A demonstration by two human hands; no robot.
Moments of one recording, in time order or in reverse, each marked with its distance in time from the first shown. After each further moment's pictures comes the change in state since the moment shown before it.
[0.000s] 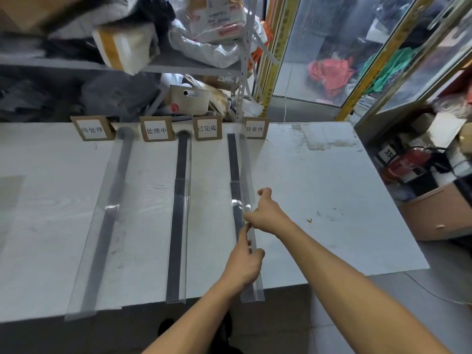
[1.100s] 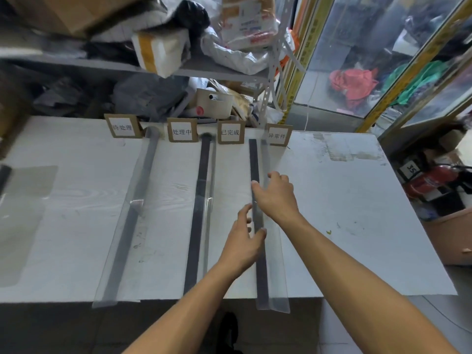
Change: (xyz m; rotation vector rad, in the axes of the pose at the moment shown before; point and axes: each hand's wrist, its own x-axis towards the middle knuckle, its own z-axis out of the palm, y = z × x) left_hand 0.016 0.010 -0.053 -0.033 0.172 0.137; right_hand 0.006 -0.061 0.004 -0.120 0.353 -0.194
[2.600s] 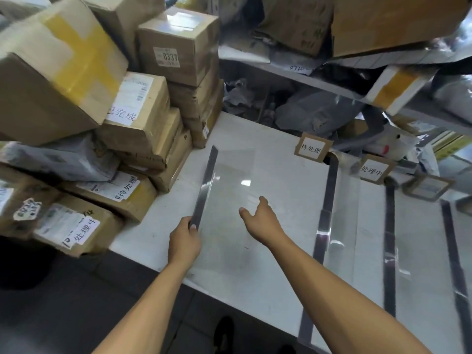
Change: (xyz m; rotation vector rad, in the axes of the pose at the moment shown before) left_hand -0.042 -0.264 -0.553 0.046 0.699 -0.320; right_hand -0.094 -0.411 0.358 0.093 -0.535 -0.126
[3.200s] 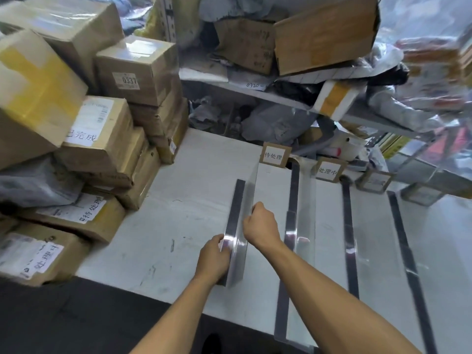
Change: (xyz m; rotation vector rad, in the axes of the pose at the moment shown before) left_hand -0.058 0.056 0.084 0.008 -0.349 0.073; right_hand -0.031 0.013 -0.056 -0.129 0.226 0.062
